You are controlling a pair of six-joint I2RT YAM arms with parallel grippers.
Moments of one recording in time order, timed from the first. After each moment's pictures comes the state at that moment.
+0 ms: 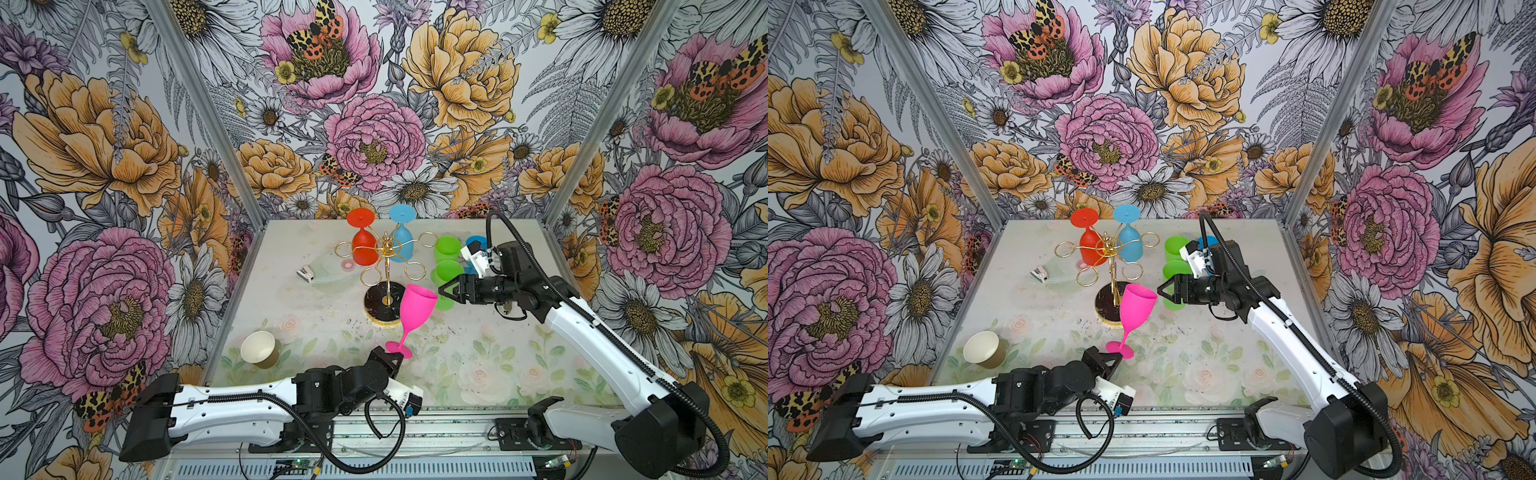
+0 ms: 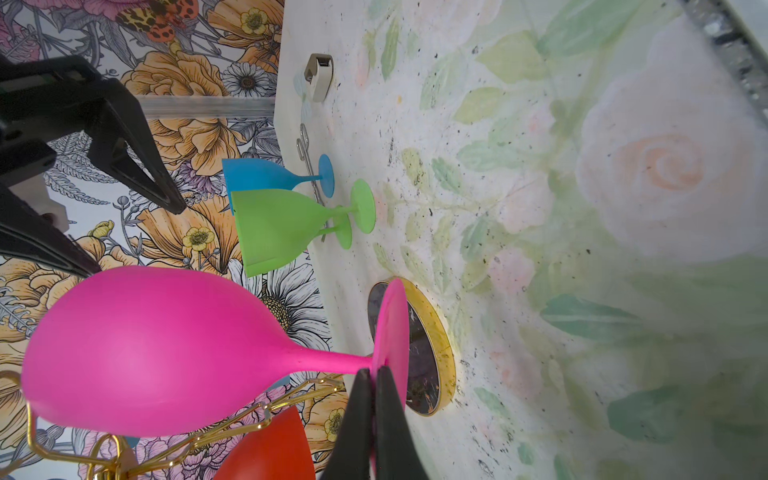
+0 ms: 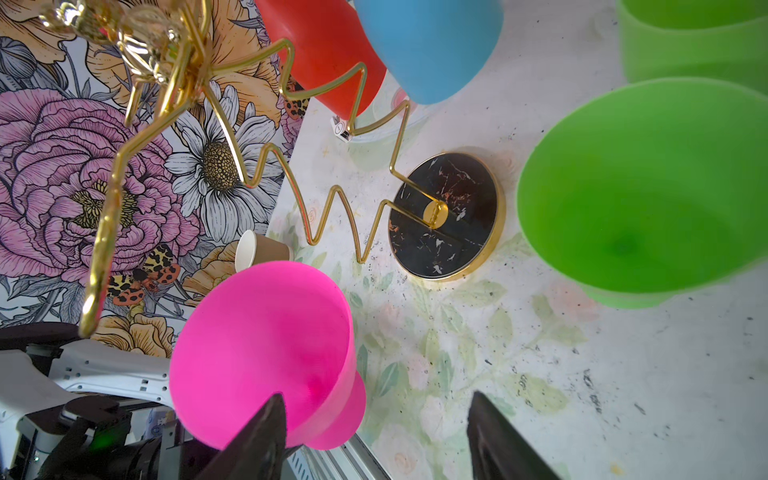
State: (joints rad) left arm -1.38 0.90 0.50 -0.19 -0.54 1.20; right arm 0.37 1.22 1.09 -0.64 -0.63 0.40
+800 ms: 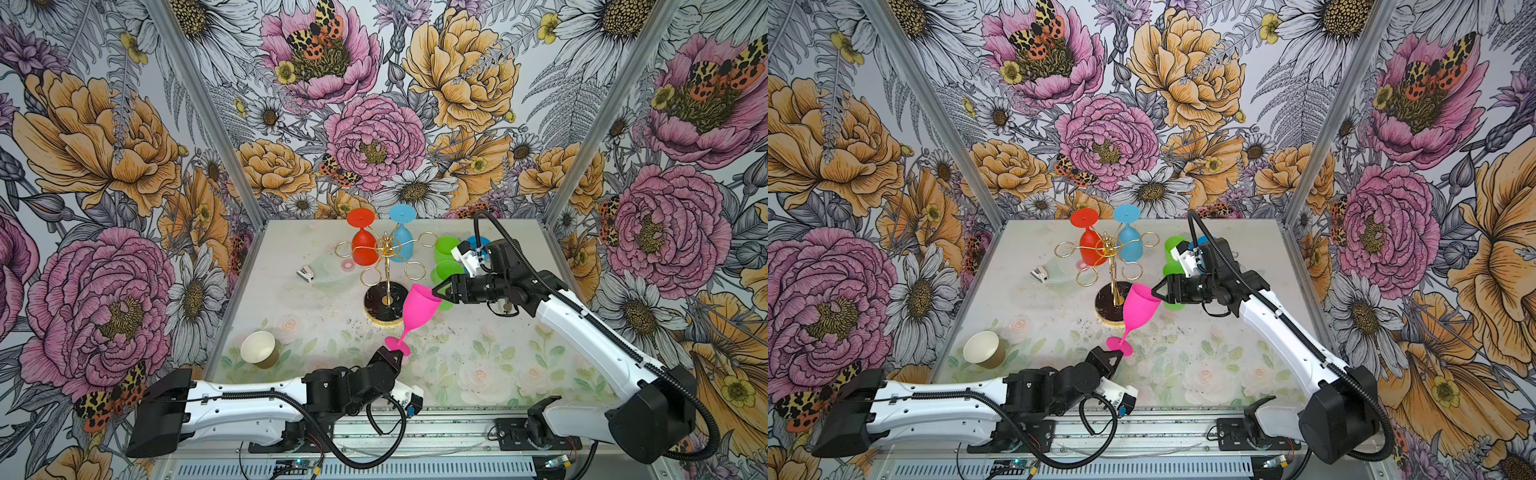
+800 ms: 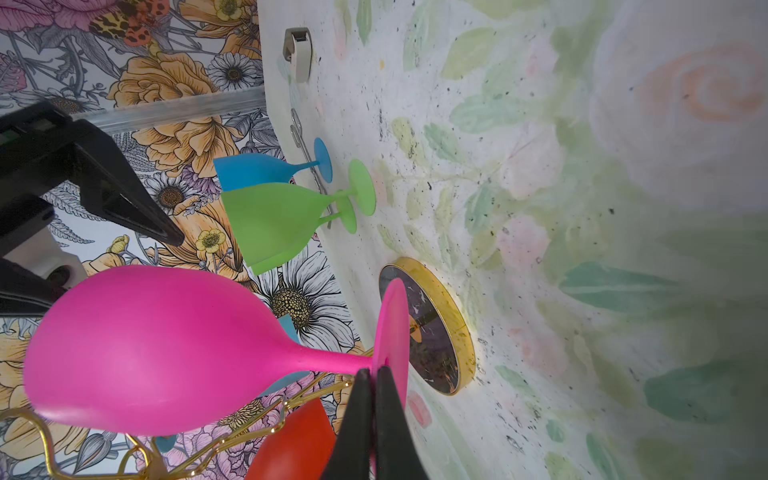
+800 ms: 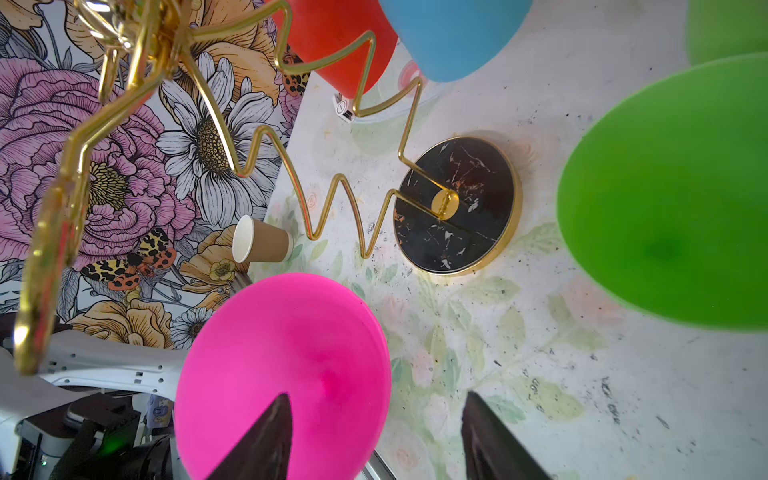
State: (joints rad) left arm -1.38 0.98 0.49 -0.12 -0.62 1.34; right arm 0.41 1.29 1.13 -0.65 -0.65 0.39
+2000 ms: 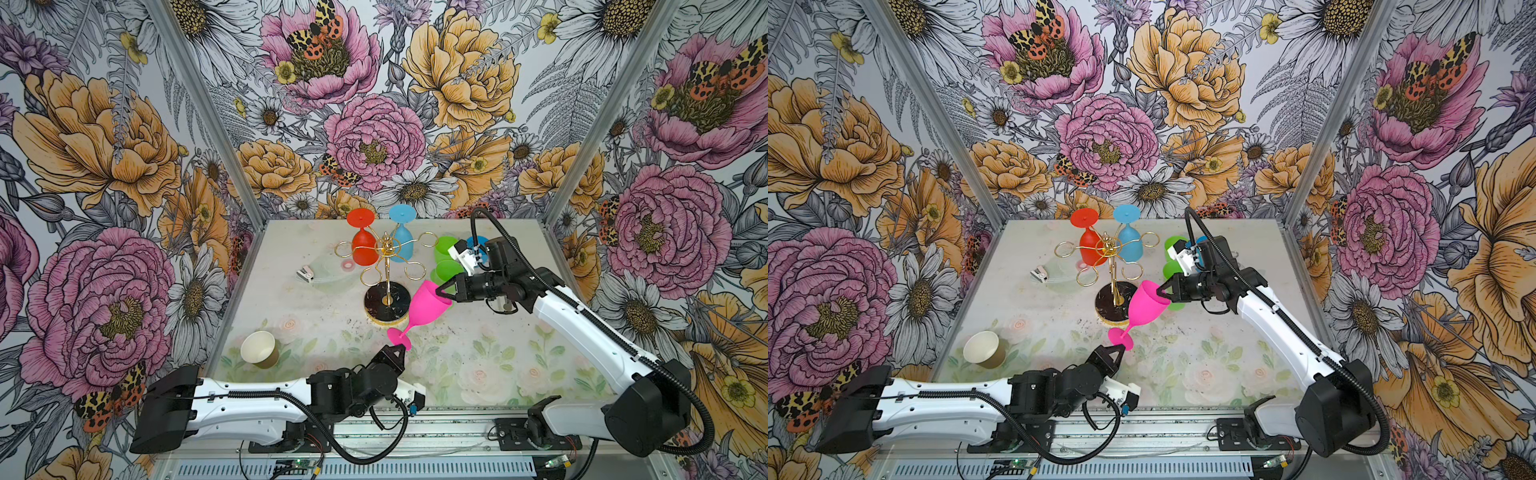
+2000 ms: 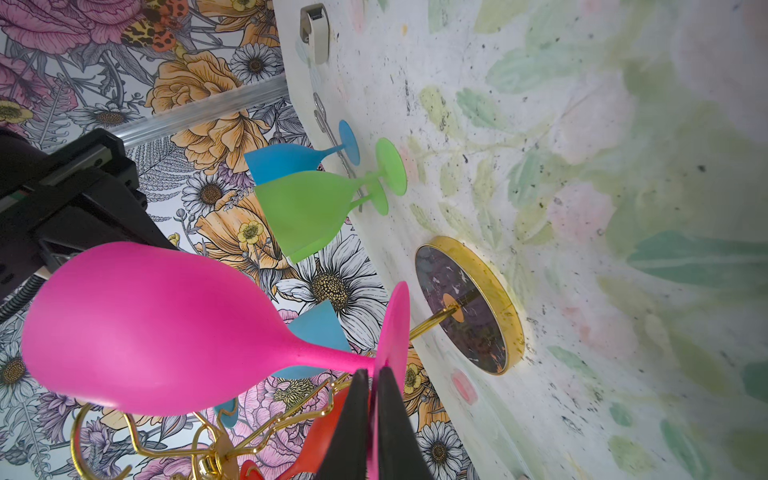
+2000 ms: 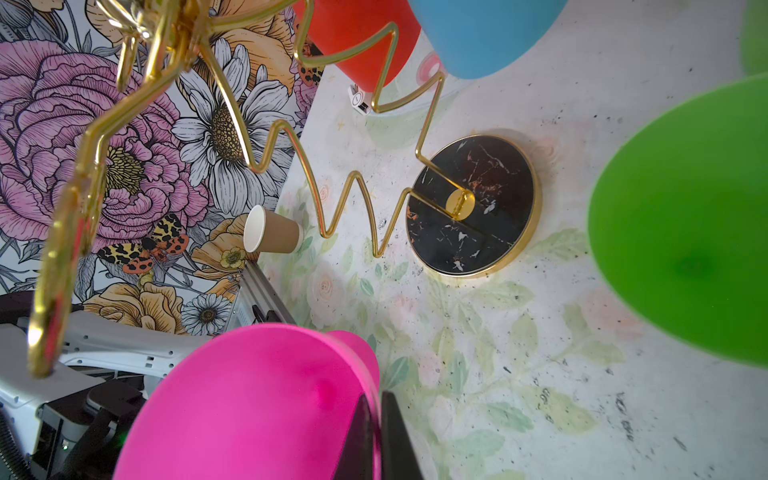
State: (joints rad) left arm -1.40 1.01 0.49 -0.03 -0.72 1.48; right arm 0.41 1.32 1.15 -0.65 -0.70 0.36
